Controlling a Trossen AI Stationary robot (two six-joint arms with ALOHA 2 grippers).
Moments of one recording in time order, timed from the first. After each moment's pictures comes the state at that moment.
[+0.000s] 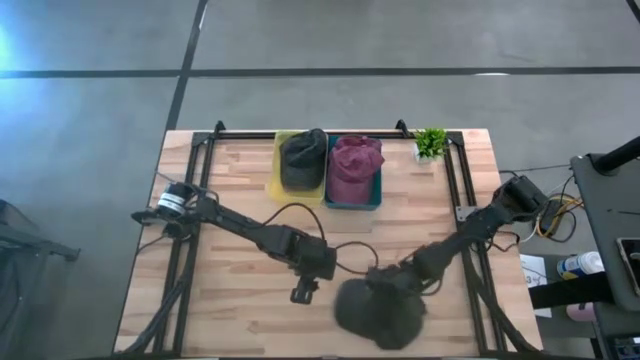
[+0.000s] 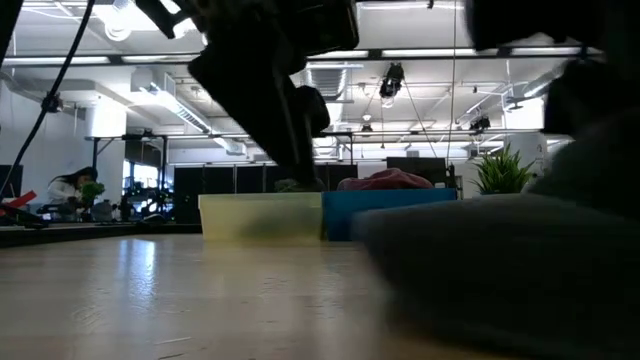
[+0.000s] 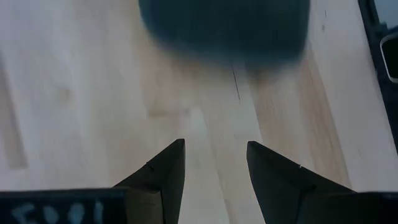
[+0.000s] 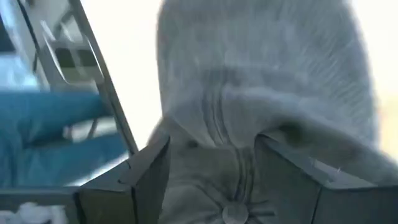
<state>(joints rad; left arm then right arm) -0.29 1.90 1.40 -0.56 0.17 -0.12 0.57 1.67 1.01 -0.34 -0.13 1.15</state>
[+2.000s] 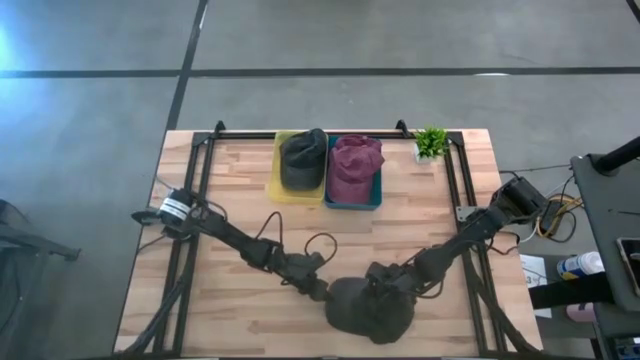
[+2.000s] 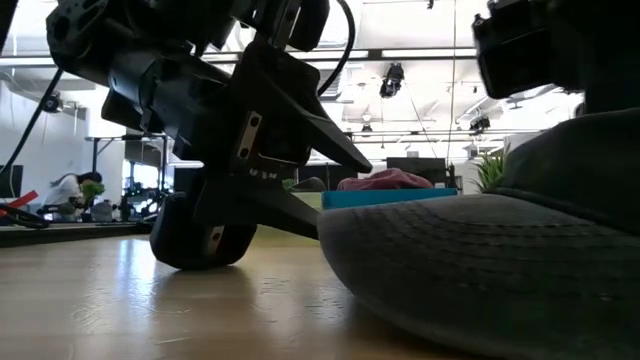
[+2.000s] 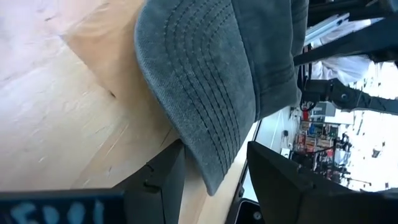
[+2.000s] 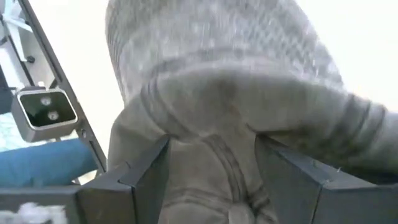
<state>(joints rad) -0.35 1.94 0.91 0.58 0.14 -1.37 0.59 1.69 0.92 -0.22 0.04 1.31</state>
